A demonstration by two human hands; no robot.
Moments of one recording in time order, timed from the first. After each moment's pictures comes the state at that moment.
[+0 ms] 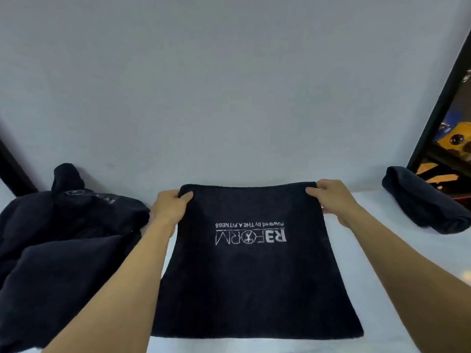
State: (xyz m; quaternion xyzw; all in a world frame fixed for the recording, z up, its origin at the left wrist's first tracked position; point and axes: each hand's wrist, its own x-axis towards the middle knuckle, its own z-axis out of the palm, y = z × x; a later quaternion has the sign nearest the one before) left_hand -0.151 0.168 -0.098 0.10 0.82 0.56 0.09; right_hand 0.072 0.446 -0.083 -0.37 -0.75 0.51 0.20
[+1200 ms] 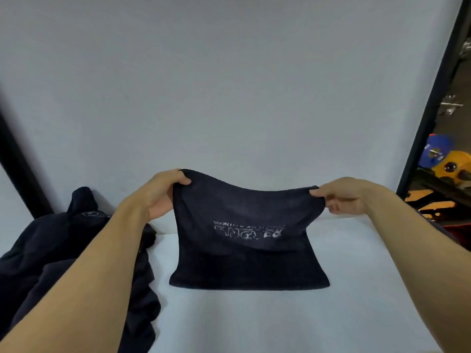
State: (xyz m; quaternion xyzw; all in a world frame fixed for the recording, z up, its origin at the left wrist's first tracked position) left_hand -0.136 0.141 0.025 0.27 0.62 0.67 0.30; right_hand 0.088 0.469 0.009 -0.35 -0.67 0.65 0.04
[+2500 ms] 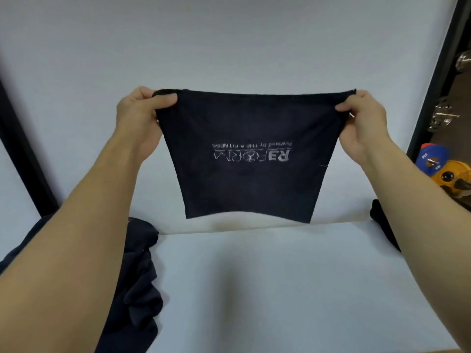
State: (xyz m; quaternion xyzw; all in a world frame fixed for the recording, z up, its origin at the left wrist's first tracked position) left_hand -0.108 0.131 0.144 0.33 0.48 0.81 0.04; right_hand 0.093 0.418 0.131 -0.04 -0.48 0.73 0.49
